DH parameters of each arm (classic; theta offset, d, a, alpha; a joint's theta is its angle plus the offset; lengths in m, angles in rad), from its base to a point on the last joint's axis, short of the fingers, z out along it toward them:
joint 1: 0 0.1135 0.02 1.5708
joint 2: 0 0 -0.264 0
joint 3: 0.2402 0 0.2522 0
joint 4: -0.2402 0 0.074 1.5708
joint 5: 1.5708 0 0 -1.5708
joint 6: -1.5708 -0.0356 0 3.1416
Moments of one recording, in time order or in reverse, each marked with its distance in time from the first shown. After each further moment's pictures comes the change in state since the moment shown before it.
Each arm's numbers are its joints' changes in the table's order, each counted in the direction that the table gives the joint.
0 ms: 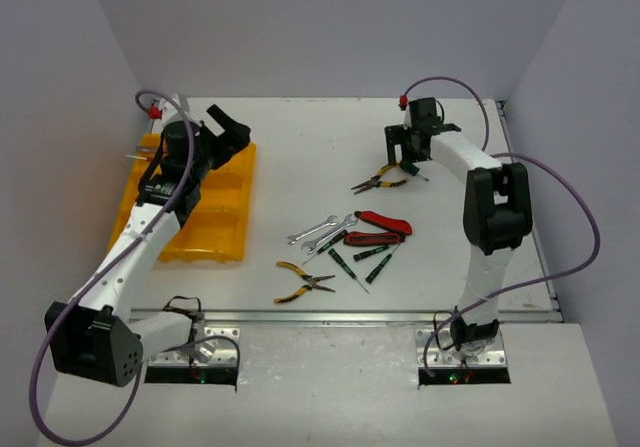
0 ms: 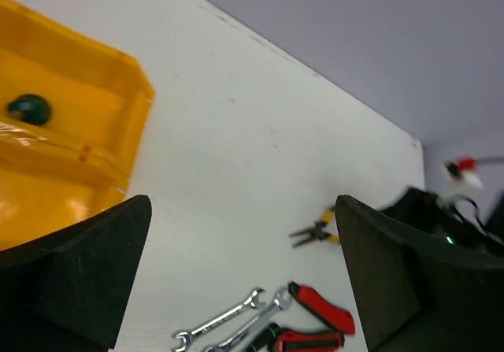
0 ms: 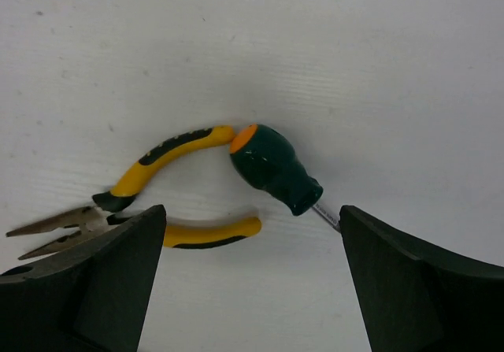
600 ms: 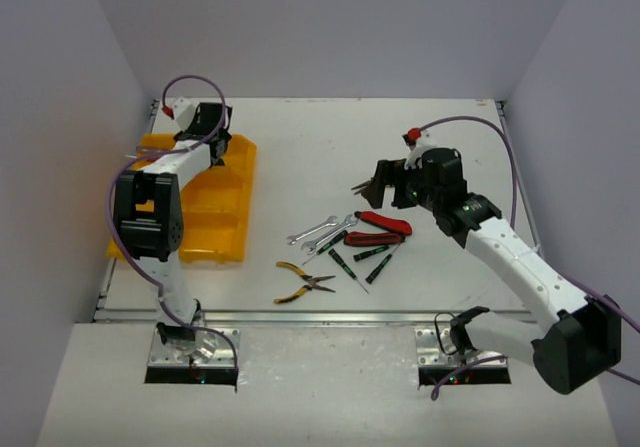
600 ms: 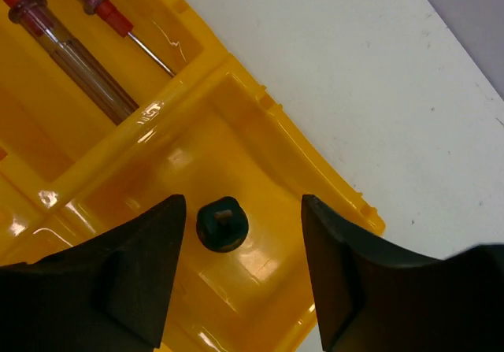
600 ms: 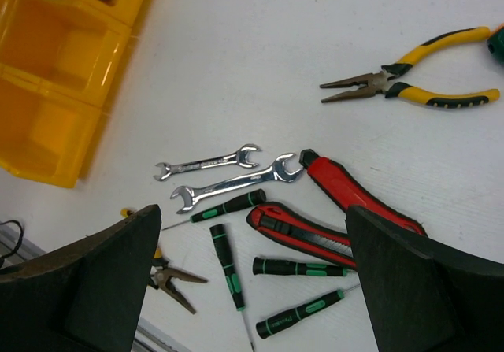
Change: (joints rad) left arm 0.095 -0.736 0.343 0.013 -0.465 0.037; right arm 0.278 0.900 -0.644 0.141 -0.197 -0.316
